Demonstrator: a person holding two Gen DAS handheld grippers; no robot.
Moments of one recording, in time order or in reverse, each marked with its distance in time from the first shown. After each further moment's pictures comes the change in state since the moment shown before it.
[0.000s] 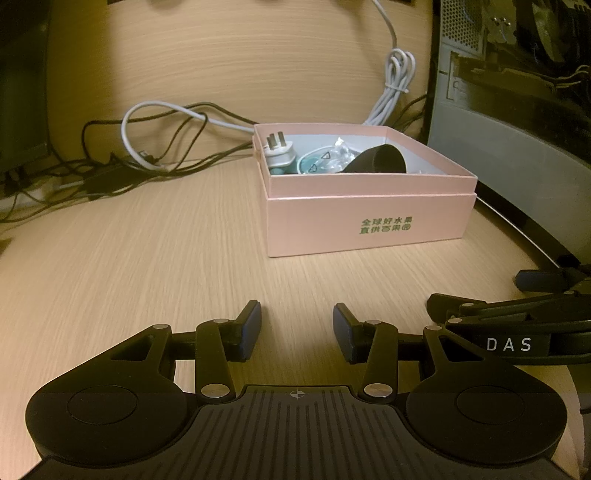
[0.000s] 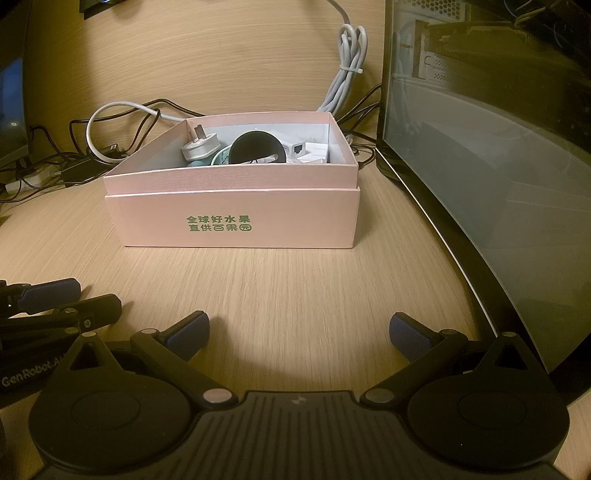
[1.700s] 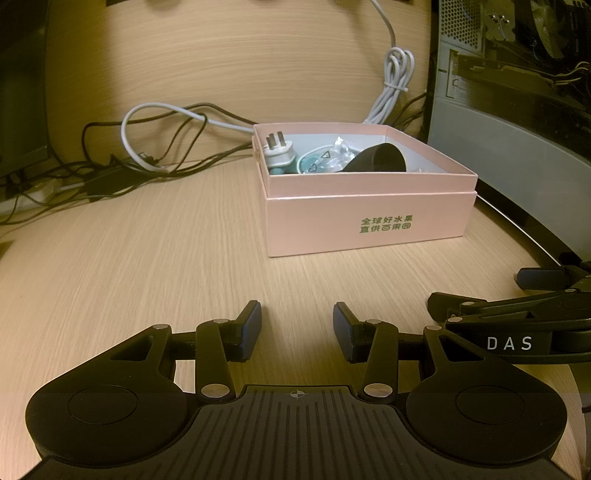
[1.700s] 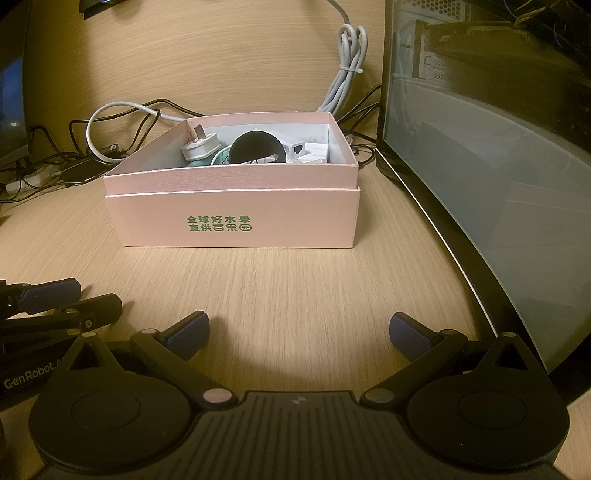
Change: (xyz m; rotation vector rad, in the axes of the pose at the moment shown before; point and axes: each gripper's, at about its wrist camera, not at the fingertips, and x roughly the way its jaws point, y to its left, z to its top) left arm 0.000 -0.001 0.000 0.009 0.001 0.007; right arm 0.000 0.000 0.000 0.001 0.000 0.000
